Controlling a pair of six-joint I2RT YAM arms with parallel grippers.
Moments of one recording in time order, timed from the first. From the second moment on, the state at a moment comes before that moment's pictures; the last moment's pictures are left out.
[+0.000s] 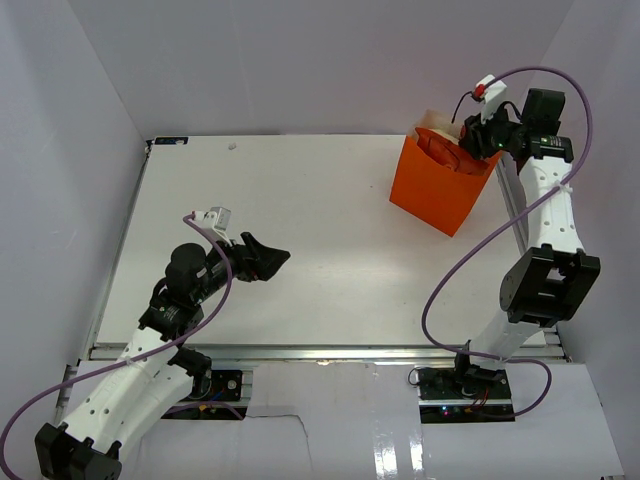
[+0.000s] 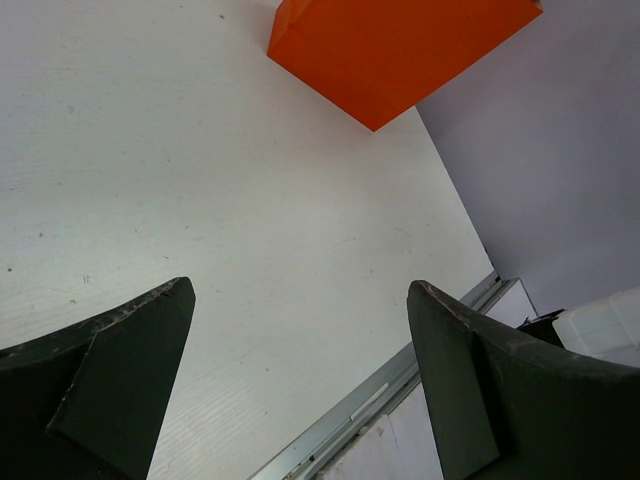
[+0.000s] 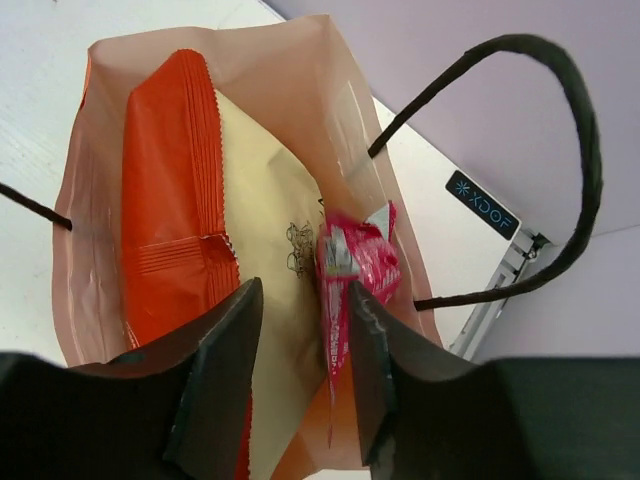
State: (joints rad) left arm -0.45 0.65 0.54 -0.07 0.27 -0.62; right arm -0.16 1.70 1.75 -0.57 -0.62 -0.60
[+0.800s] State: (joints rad) left arm -0.45 0.65 0.70 -0.20 0.07 -0.59; right arm -0.20 1.07 1.33 -0.60 -0.48 -0.15
